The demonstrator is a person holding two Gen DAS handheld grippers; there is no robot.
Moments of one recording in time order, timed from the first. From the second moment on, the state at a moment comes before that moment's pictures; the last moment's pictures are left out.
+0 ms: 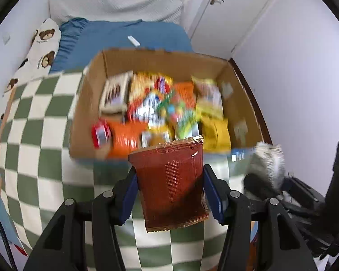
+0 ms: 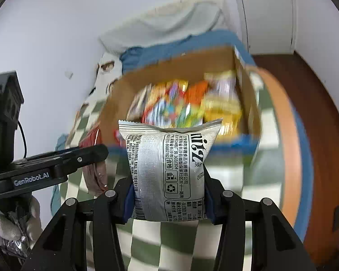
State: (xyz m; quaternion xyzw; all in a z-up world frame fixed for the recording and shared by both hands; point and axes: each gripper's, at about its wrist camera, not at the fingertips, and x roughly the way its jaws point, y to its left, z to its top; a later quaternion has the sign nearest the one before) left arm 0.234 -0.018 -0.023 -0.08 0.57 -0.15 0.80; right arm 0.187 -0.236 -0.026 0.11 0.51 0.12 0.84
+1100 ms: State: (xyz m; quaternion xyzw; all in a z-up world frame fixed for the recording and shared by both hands) left arm 0.367 0.001 -0.122 -0.01 0.64 -0.05 0.77; right arm 0.346 -0.245 -0.099 0.04 0.59 0.00 0.80
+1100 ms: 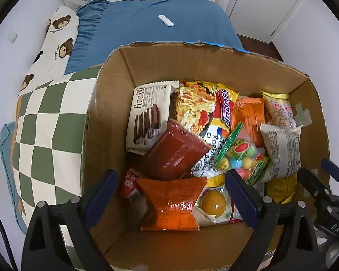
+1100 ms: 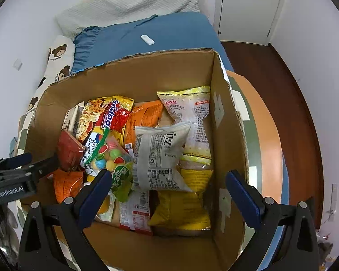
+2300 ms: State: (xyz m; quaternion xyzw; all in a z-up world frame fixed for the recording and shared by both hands) left arm 0.219 0.003 0.005 0.00 0.48 -0.04 0.88; right arm 0.209 -0.238 0.027 0.01 0.47 0.01 0.88
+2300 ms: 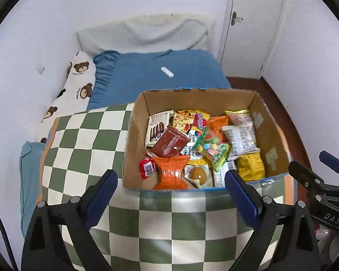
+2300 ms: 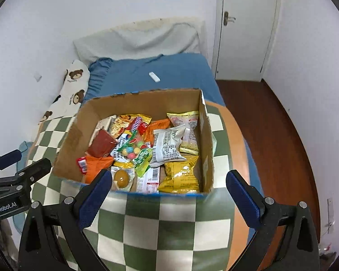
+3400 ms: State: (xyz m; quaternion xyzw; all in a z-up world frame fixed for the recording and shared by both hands) left arm 0.090 0.025 0.074 -0.01 0.40 -0.01 0.92; right arm 0.058 -0.233 0.125 0.01 0.39 0.03 0.92
